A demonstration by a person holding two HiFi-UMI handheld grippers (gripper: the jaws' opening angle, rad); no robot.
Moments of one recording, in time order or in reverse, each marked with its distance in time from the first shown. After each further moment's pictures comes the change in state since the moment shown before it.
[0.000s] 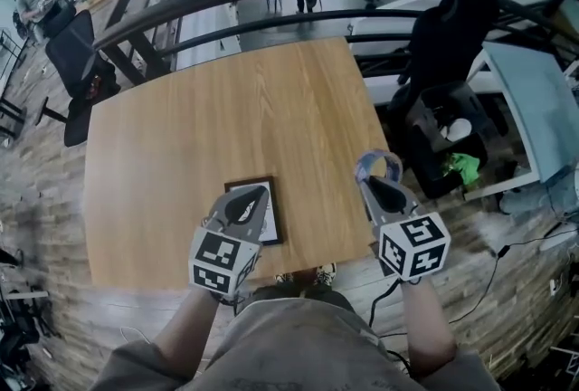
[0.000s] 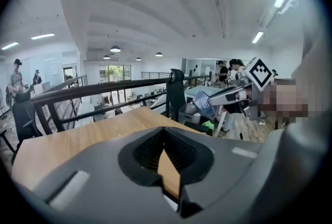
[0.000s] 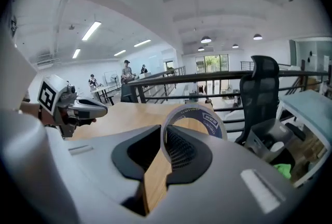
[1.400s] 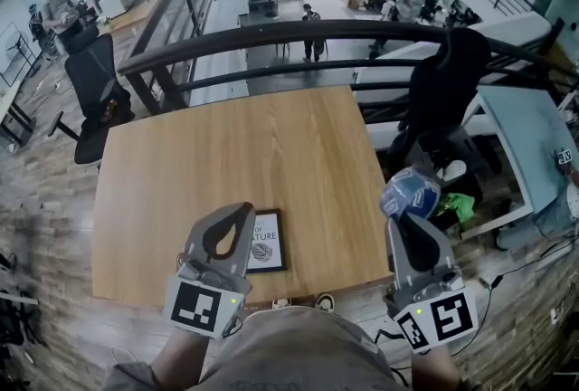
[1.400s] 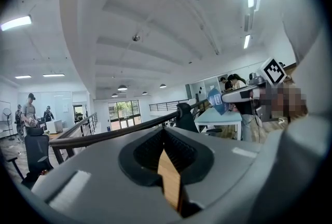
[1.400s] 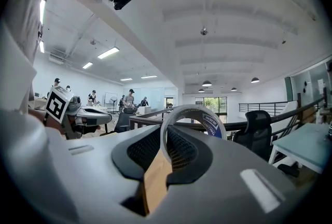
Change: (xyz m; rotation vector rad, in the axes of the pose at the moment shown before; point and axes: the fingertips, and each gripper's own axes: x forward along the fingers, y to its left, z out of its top) left arm -0.118 -0.005 0.117 0.109 -0.342 0.152; right arm -0.138 0.068 0.119 -0.173 -0.454 -0.068
